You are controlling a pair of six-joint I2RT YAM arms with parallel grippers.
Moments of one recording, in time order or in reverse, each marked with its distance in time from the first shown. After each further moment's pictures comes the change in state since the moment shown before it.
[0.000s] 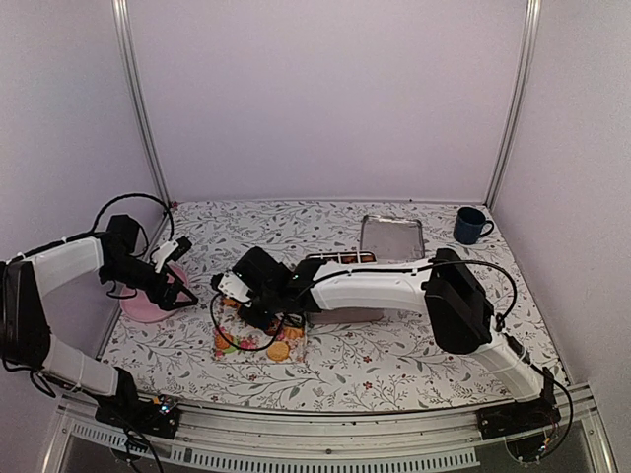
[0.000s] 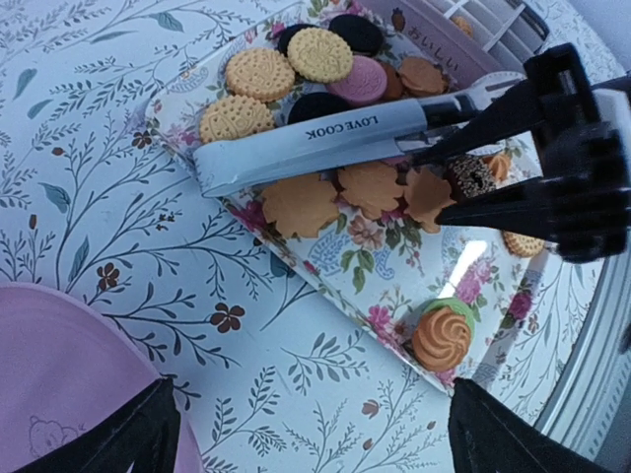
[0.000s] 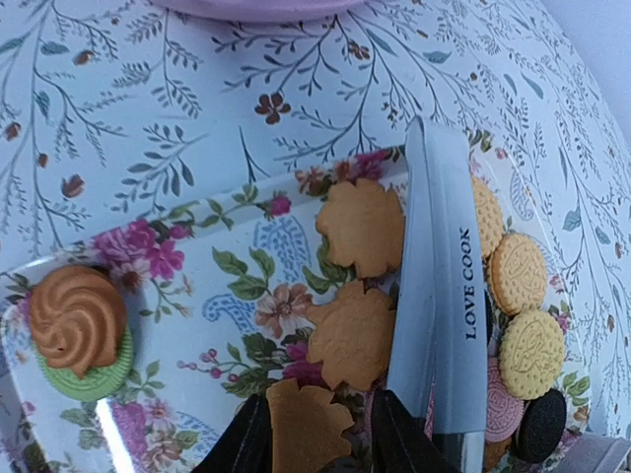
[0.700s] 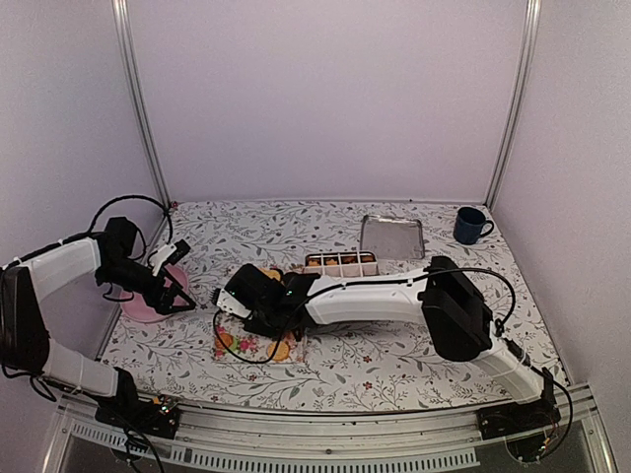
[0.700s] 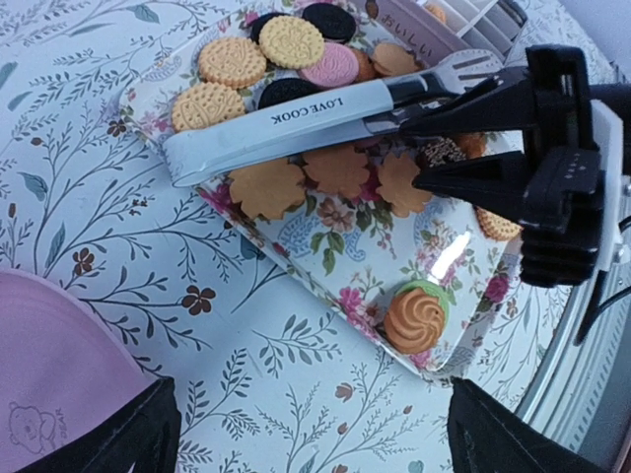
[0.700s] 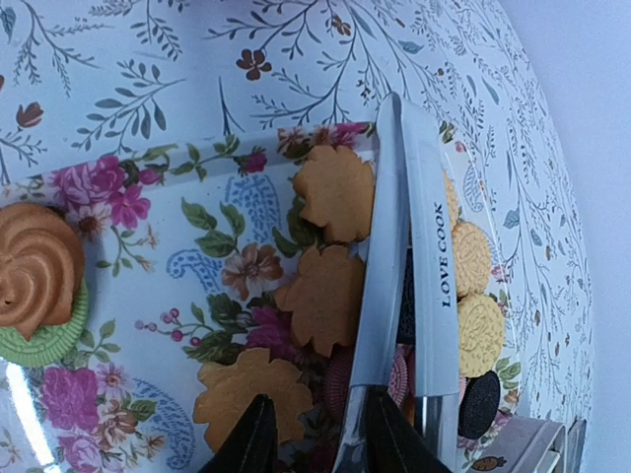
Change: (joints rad) left arm 0.009 -0.032 -0.003 -0.085 0.020 0.034; right arm 0.060 0.018 -0.027 -0.003 0.262 -0.162
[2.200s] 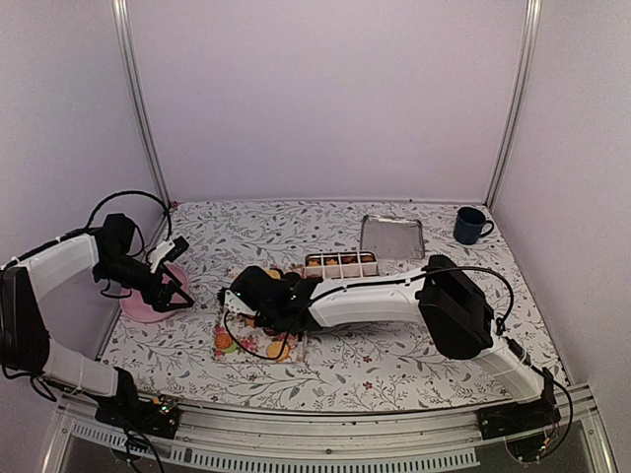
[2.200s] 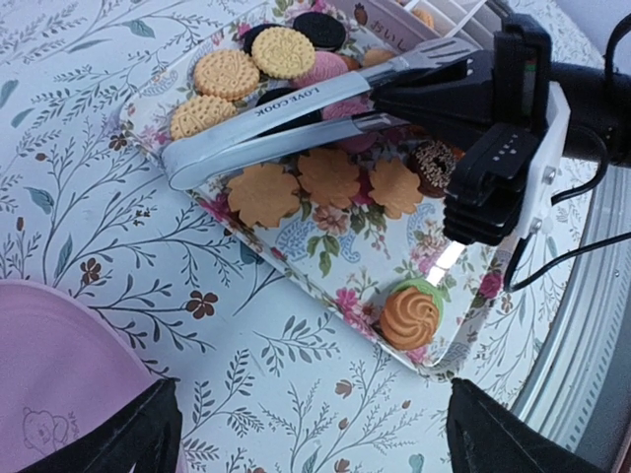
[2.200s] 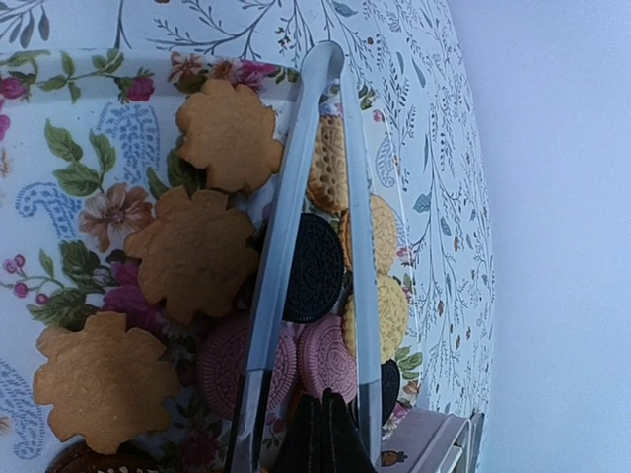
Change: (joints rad) left arm 0.009 -0.001 0.035 -0.047 0.015 0.046; right arm -0.016 -0.010 -0.075 0.137 0.222 -0.250
